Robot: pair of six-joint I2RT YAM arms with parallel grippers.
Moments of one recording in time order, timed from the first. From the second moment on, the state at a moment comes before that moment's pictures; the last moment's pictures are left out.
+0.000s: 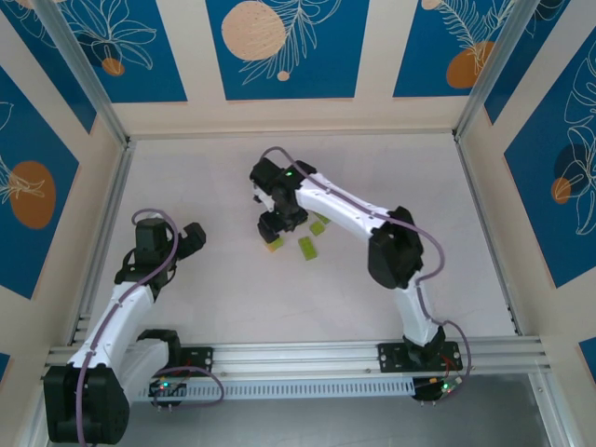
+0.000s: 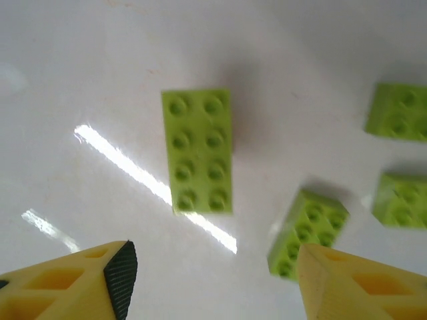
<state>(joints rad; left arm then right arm) -0.04 0.90 0.49 -0.31 0.01 -0.52 0.81 2.08 1.93 -1.21 -0.04 0.17</state>
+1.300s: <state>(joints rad) -0.04 0.90 0.49 -0.31 0.01 -0.52 0.70 2.07 1.53 -0.94 -0.06 0.29</state>
